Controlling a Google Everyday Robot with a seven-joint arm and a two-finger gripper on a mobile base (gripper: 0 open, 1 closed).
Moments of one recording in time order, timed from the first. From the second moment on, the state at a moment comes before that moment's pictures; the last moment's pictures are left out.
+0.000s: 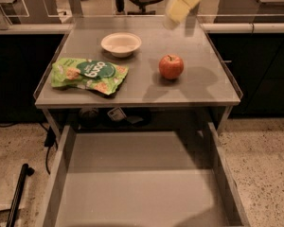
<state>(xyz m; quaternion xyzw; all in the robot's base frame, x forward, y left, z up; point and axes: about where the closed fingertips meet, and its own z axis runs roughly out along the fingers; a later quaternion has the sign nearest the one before) 0.580 -0.064 1.083 -0.64 0.68 0.11 0.33</state>
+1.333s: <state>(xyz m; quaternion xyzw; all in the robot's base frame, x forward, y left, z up) 0.520 0.048 1.028 -0.69 0.63 0.18 0.32</state>
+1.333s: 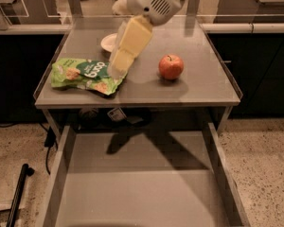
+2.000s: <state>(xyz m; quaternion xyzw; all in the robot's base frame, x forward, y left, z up) 0.481 0.061 0.988 -0.70 0.63 0.19 0.28</state>
